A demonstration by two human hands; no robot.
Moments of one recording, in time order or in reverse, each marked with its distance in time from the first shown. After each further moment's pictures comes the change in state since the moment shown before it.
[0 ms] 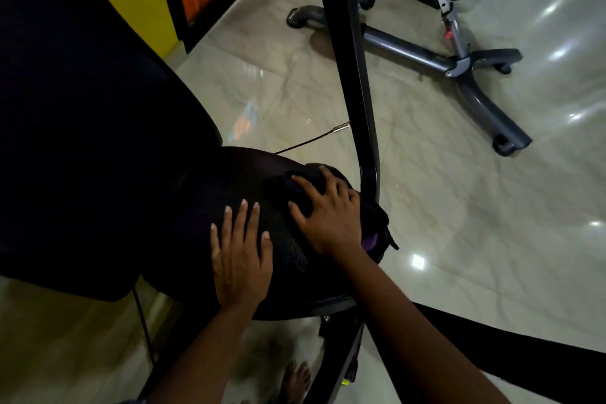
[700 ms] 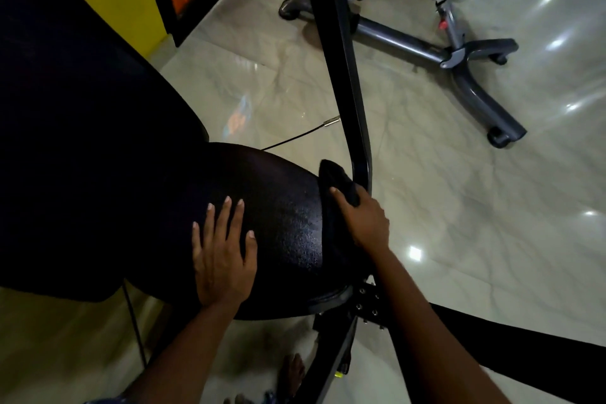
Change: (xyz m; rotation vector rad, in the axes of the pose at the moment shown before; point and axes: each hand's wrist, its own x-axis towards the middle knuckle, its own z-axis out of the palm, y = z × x) left_hand -0.002 -0.002 0.000 -0.014 0.028 0.014; right_hand -0.010 0.068 -0.006 0.530 -0.005 0.516
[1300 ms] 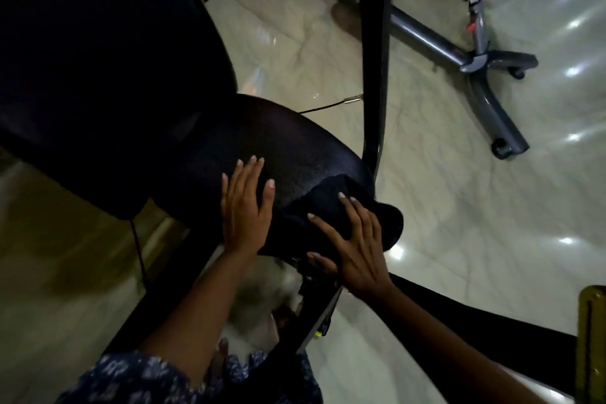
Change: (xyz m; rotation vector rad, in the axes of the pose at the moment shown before) left_hand -0.019 0.007 -0.009 -0.510 0.077 -0.139; right_hand -0.100 0.060 0.018 -0.593 0.196 -1.038
